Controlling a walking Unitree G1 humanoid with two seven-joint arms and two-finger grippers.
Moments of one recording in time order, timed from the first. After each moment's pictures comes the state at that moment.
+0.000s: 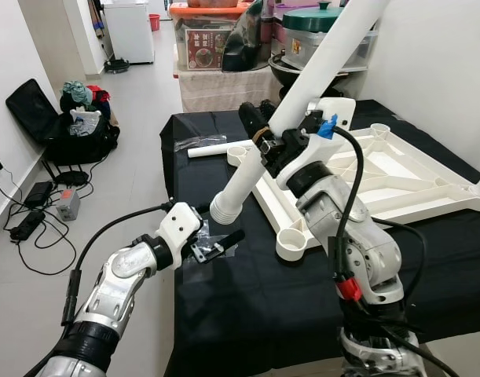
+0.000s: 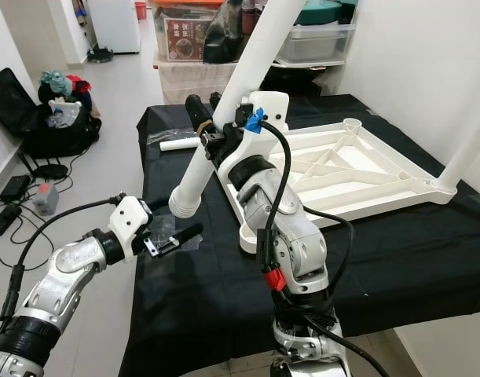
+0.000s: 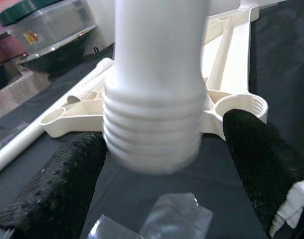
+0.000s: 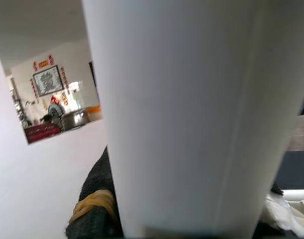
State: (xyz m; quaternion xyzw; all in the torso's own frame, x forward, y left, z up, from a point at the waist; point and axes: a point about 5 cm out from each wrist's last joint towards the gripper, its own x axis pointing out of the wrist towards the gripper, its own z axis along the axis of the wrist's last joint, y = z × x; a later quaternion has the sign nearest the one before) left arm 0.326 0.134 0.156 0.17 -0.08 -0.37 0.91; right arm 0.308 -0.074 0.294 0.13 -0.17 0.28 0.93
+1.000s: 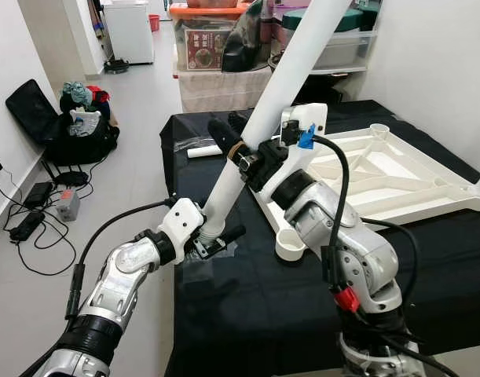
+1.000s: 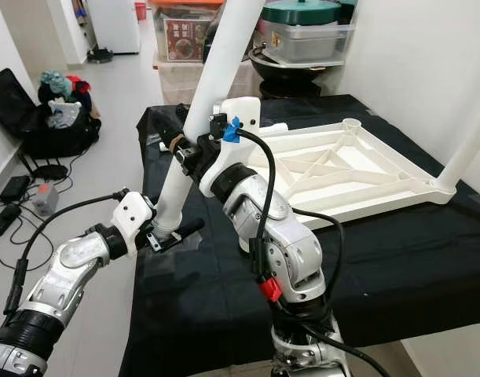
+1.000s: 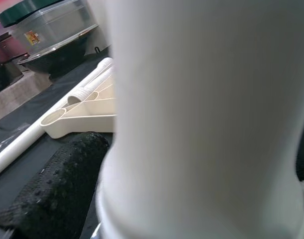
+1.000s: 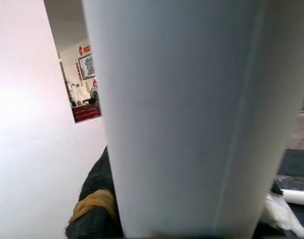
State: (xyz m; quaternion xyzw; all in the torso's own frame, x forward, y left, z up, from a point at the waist) left arm 0.329 0.130 0.153 0.17 -0.07 -0.37 0.91; right arm 0.292 -0.056 0.296 0.13 -0.15 0.37 0.91
